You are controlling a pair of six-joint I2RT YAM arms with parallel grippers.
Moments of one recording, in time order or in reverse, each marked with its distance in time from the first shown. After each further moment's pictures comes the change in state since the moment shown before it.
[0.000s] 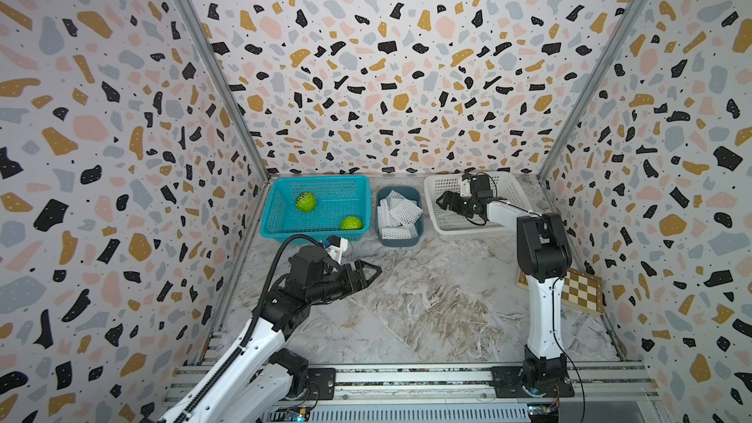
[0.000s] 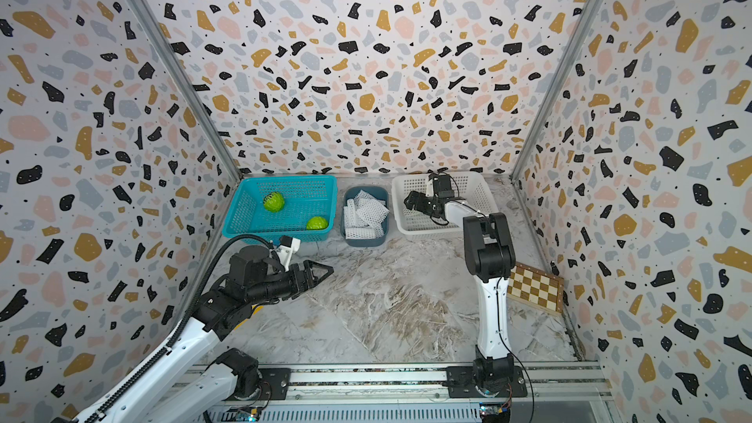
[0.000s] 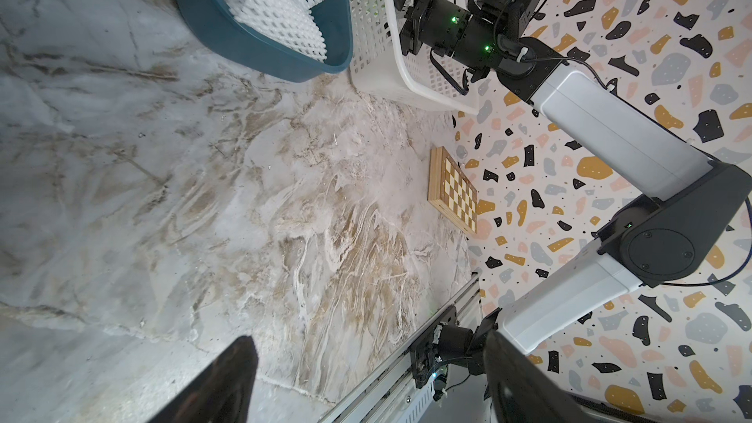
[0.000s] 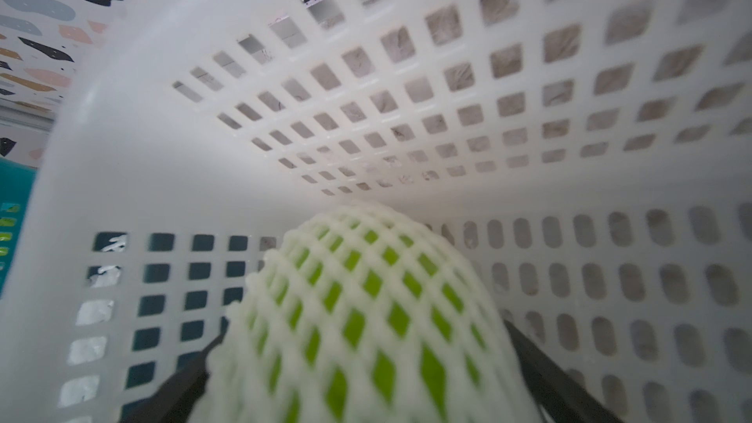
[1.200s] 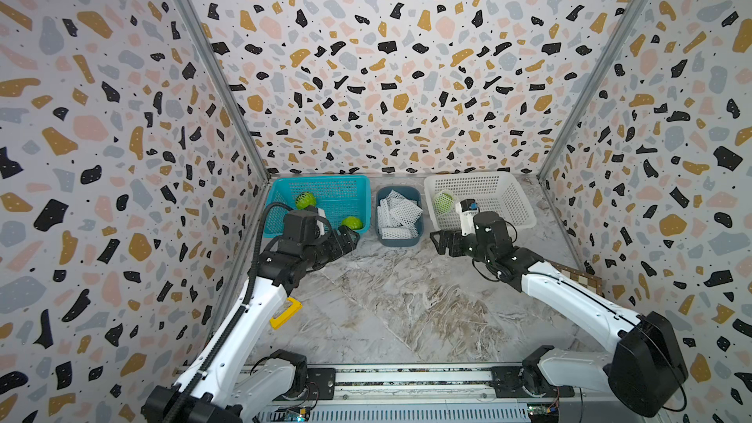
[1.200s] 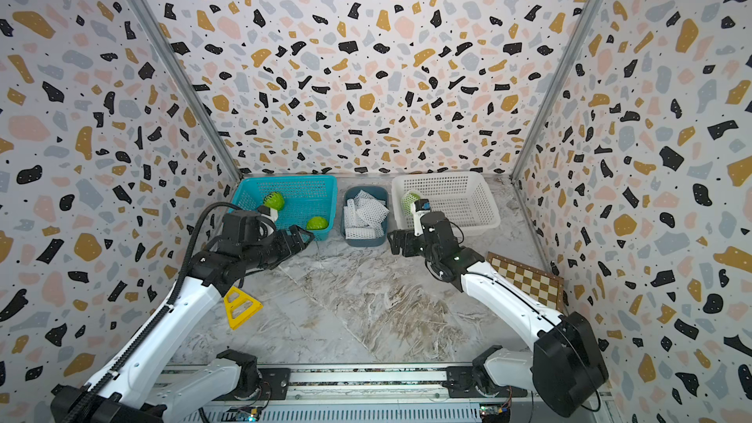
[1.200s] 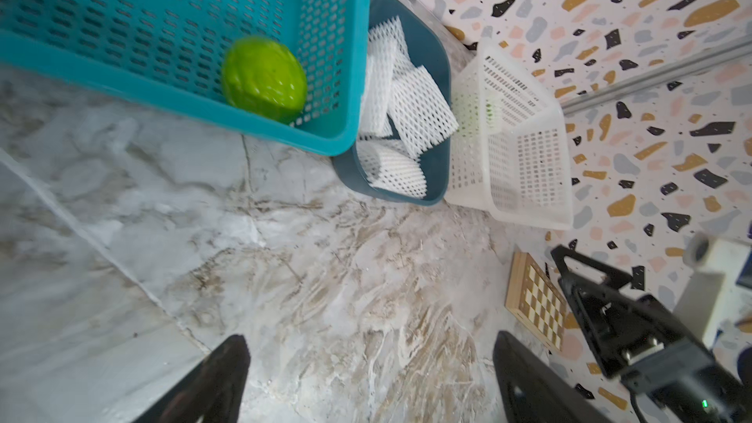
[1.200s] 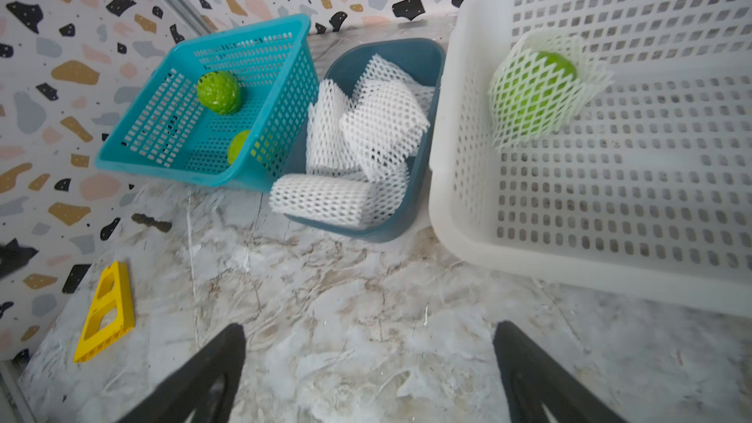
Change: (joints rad) left arm 0.206 0.293 0.375 -0.249 -0.234 0.156; right arm 0.392 -1.024 -0.798 -0.016 0.287 -0.011
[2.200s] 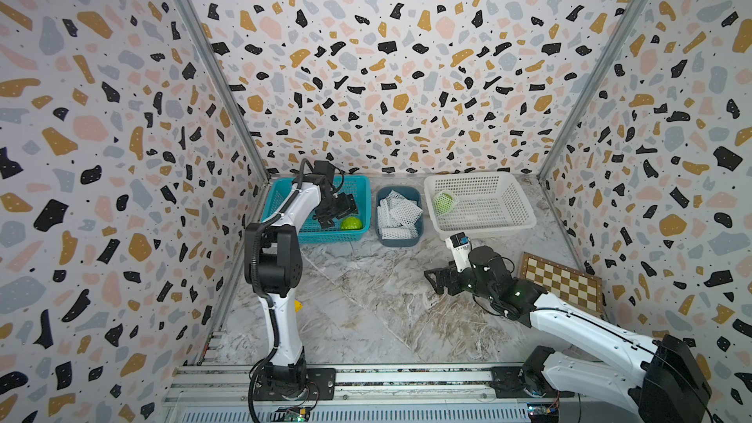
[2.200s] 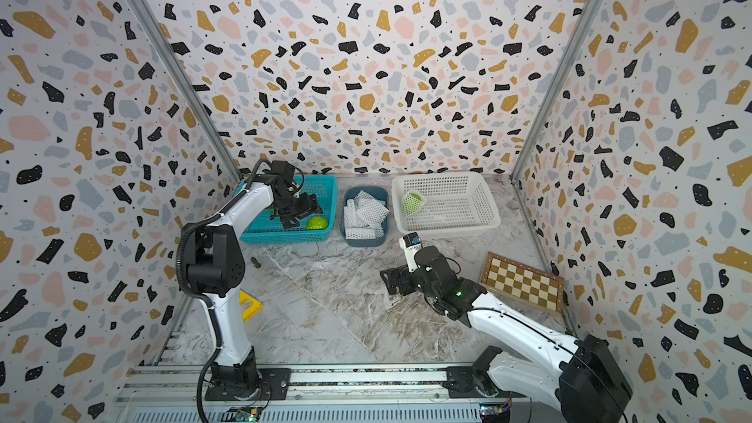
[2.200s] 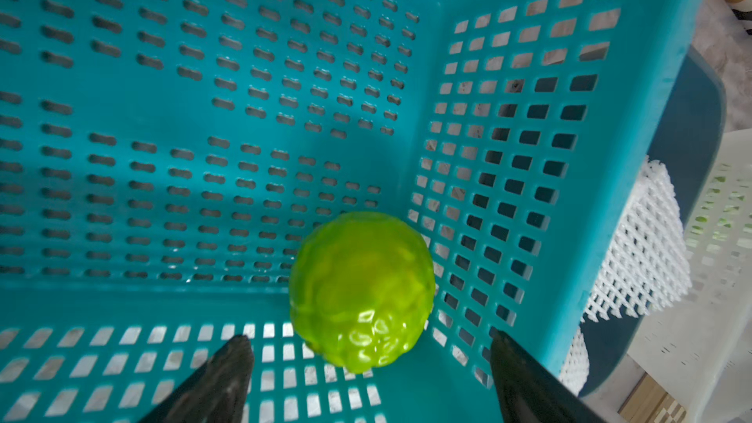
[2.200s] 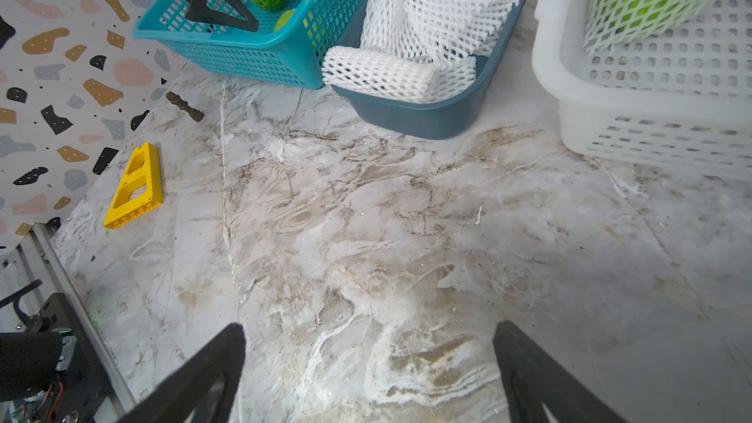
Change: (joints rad) left arm 0.111 1.017 0.801 -0.284 -0.007 0.210; right arm 0.163 -0.164 -0.217 0.014 0.008 -0.010
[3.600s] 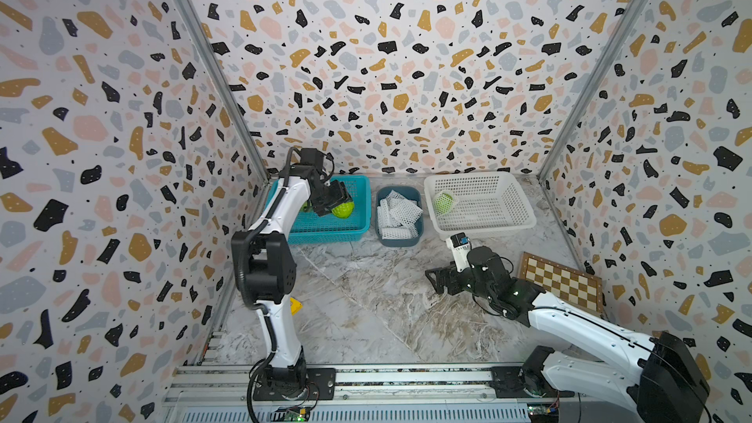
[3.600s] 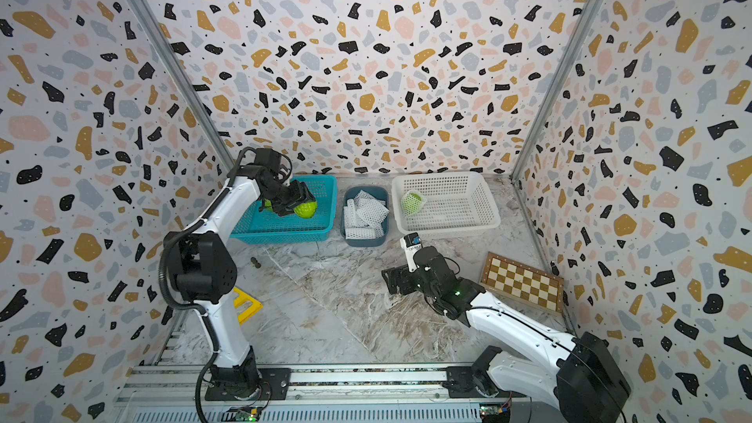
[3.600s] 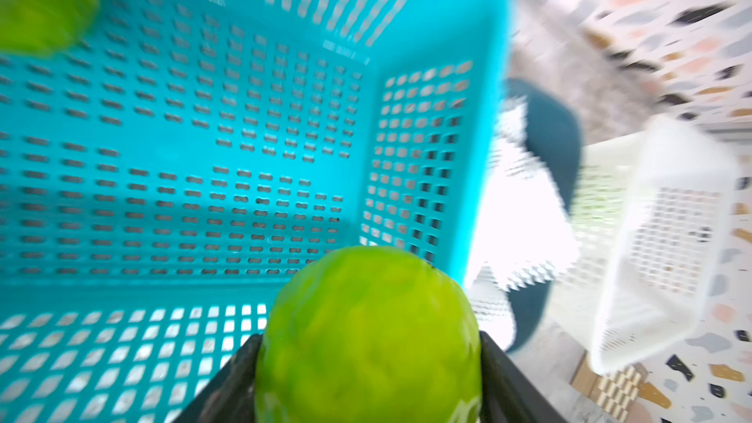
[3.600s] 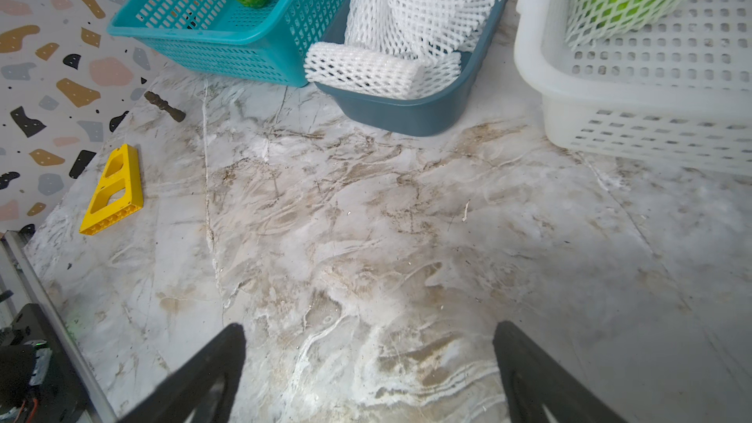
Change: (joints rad) left arm 0.038 -0.153 0.044 -0.023 0.064 0.014; right arm 0.000 0.015 0.000 0.002 0.039 0.002
